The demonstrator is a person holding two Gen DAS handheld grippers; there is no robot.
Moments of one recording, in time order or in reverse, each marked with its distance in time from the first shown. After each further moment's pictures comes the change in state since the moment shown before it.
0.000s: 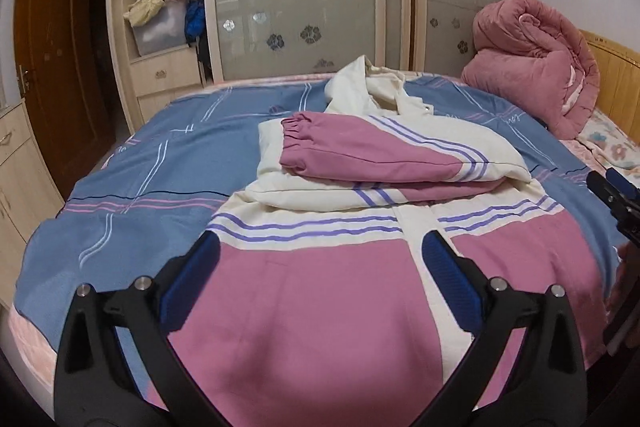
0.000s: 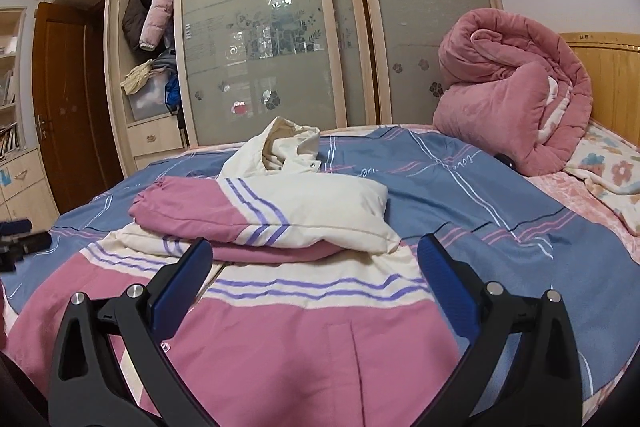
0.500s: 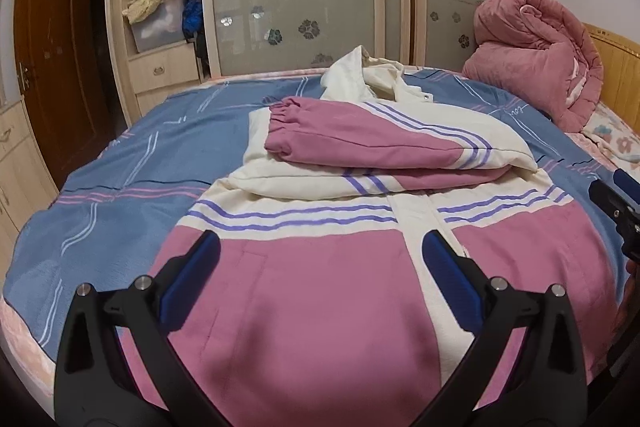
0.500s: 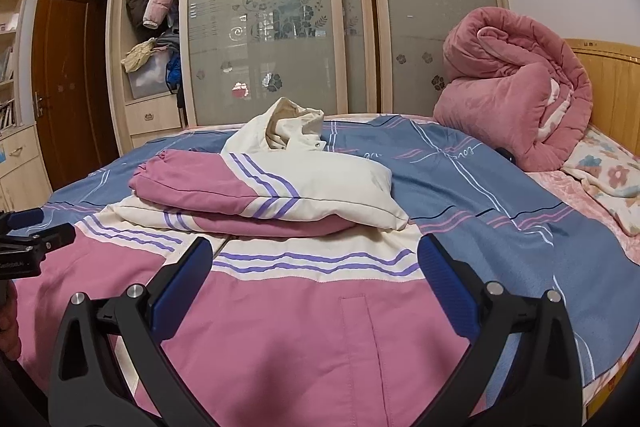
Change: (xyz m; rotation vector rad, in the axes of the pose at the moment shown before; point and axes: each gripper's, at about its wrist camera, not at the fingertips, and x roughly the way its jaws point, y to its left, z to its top) left arm 0.019 -0.021 -0.017 0.007 0.008 0.004; right arm 0.005 0.021 -0.018 -0.065 0.038 -0.038
